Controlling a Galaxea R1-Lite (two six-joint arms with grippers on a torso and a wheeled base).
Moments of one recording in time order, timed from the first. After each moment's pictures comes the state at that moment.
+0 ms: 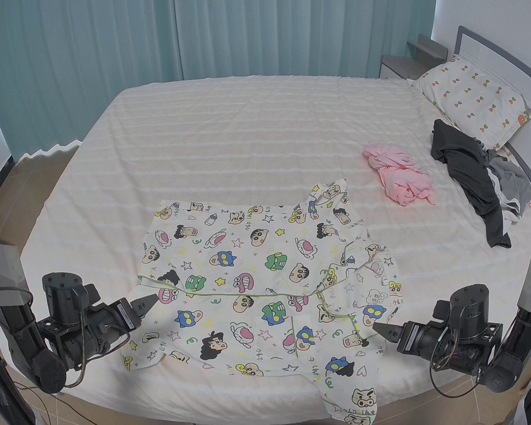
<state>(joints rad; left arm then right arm) -0.18 1.95 -0.10 -1.37 -0.03 -0.63 0.48 1.97 -0.08 -1.29 -0.10 0.66</state>
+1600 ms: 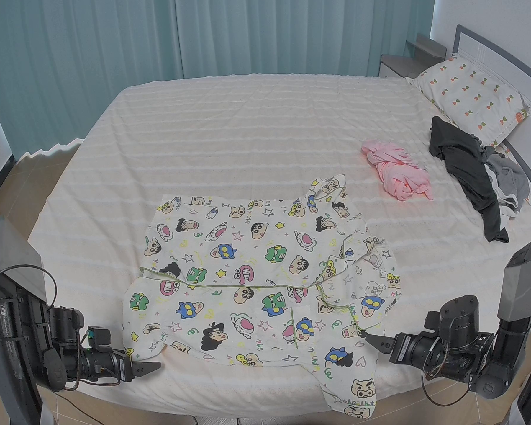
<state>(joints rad) 0.11 2.31 -0.02 -1.41 -0.51 0.09 0.50 2.09 -0.04 -1.41 -0.09 0.66</state>
